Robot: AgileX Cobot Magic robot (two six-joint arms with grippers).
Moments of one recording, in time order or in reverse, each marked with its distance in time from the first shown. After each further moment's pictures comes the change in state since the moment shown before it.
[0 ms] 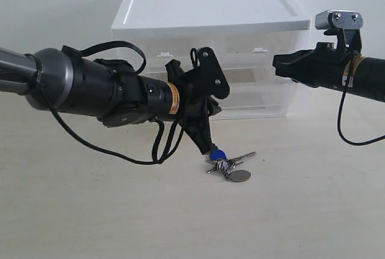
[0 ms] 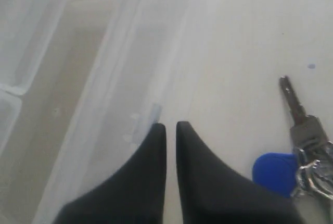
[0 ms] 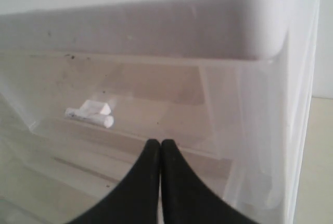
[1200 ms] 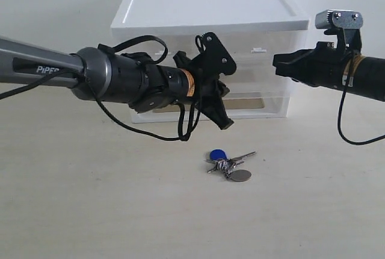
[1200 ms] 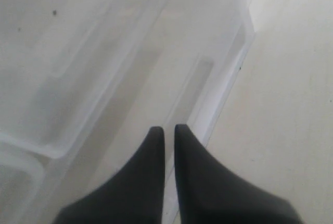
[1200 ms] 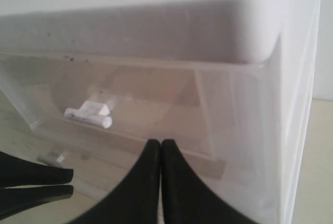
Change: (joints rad) left arm 0.075 0.186 -0.253 -0.089 0.007 -0.041; right arm 0.000 0.000 -0.003 -0.008 -0.003 0.000
